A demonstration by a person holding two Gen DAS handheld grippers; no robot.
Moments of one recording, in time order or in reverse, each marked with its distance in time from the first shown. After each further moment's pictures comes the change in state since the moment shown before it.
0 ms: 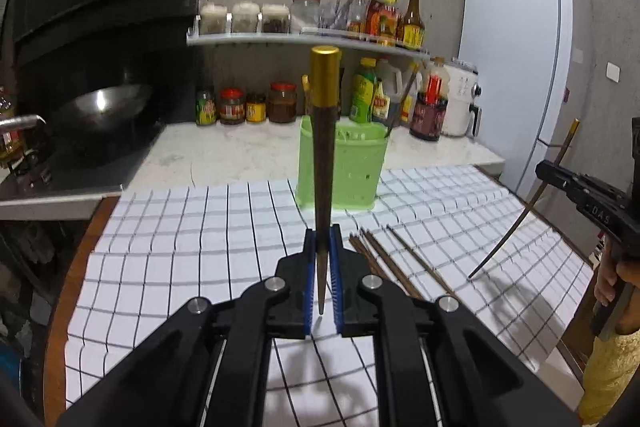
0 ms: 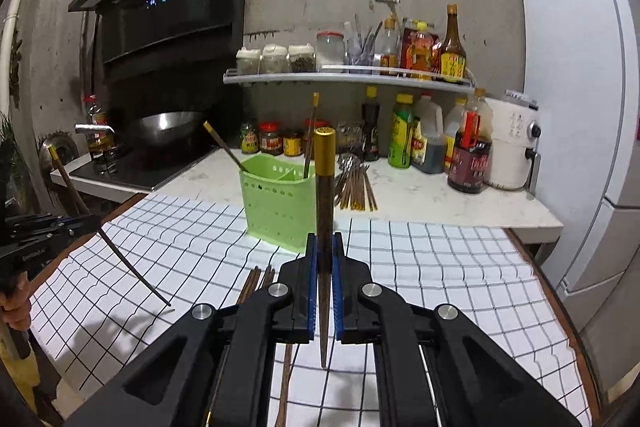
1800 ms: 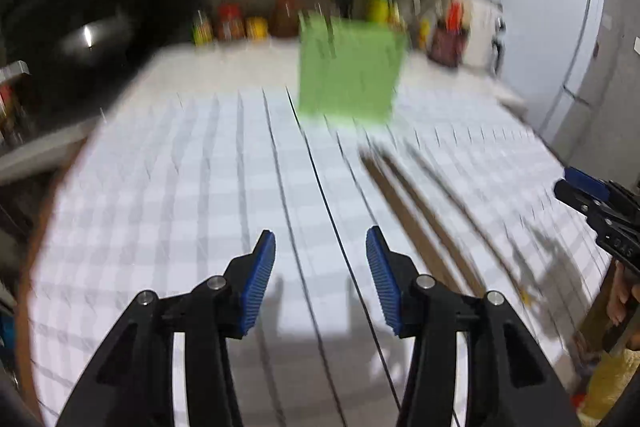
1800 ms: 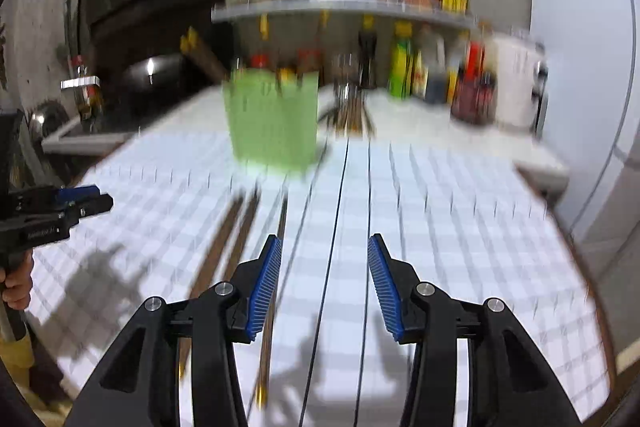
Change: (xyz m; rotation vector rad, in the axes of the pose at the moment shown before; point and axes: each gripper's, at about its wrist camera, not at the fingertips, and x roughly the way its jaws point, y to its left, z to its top) left arm 0.066 -0.020 -0.052 -0.036 0.332 0.005; right arm 0.037 -0.006 -0.080 0.032 0.300 0.001
